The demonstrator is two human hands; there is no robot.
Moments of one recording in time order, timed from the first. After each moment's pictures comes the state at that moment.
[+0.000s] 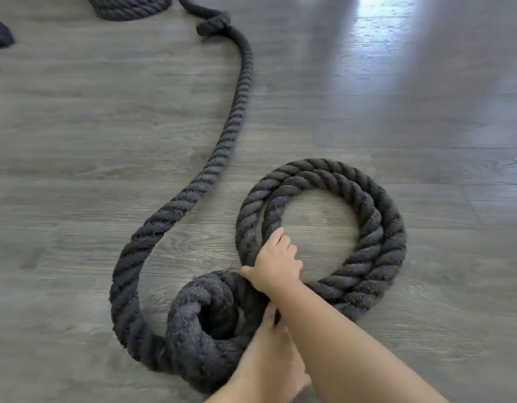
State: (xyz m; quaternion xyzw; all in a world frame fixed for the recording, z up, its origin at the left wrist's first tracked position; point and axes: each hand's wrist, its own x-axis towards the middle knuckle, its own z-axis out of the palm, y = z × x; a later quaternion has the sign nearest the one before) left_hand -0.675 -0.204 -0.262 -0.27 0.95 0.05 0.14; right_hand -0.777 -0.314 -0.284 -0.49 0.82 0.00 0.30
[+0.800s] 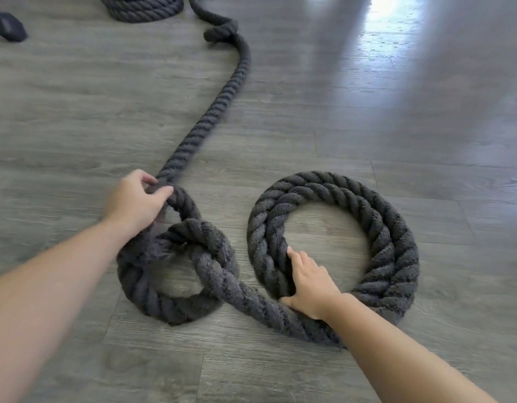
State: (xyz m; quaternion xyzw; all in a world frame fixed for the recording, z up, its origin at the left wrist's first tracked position) left_hand -0.567 -0.438 -0.194 -0.73 0.60 0.22 -0.22; right_hand -0.865 -0.278 -0.293 -0.69 0.66 0.06 0.29
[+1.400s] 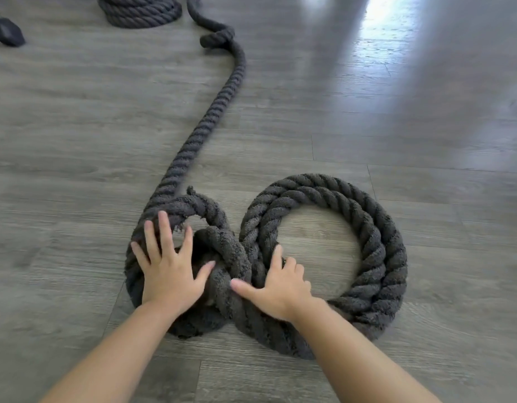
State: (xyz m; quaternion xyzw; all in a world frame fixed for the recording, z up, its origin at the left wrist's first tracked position) left_hand -0.595 -0.340 -0.296 -0.63 0.77 -0.05 -0.09; right_hand -0.811 -0.286 -0.259 -0.55 0.74 0.05 0.38
